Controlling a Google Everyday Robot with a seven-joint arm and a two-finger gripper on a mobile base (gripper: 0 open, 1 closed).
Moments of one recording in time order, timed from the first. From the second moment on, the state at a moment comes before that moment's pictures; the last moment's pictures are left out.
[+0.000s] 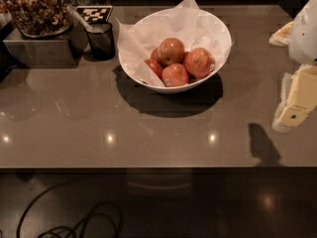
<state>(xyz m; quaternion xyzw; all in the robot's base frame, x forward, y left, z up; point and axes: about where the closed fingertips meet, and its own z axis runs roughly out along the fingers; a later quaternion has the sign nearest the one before) 0.438 -0.217 0.976 -0.60 0.78 -0.03 0.16</state>
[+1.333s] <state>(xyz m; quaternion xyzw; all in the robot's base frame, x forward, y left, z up) 0.511 -0.177 1.007 -0.61 0.75 0.02 0.26</state>
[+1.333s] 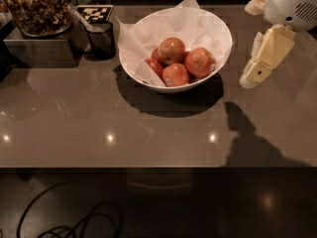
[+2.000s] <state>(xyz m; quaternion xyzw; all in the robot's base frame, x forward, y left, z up) 0.552 -0.144 1.016 -0.62 0.73 0.04 0.27</state>
